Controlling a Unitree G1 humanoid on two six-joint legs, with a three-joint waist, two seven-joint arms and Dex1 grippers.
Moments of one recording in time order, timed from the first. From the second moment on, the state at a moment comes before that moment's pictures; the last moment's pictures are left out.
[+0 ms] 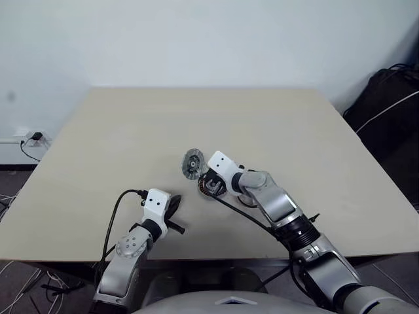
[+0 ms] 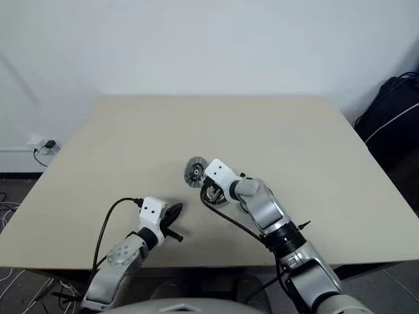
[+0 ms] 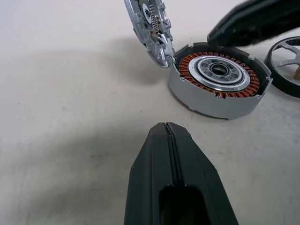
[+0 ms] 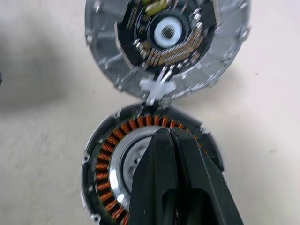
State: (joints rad) left arm 0.22 0.19 -0.17 -0.16 -0.09 0.21 -0.35; right arm -0.45 -0.25 0.42 0.06 -0.09 0.70 0.56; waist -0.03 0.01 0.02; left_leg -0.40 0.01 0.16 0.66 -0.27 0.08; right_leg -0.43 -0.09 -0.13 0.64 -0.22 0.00
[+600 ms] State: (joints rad) left arm 0.22 0.20 -0.17 -0.16 -0.09 0.22 -0.37; right arm -0.31 -0.28 0.36 0.07 -0.05 0.61 0.56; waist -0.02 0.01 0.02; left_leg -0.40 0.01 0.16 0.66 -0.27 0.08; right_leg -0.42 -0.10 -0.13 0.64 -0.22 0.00
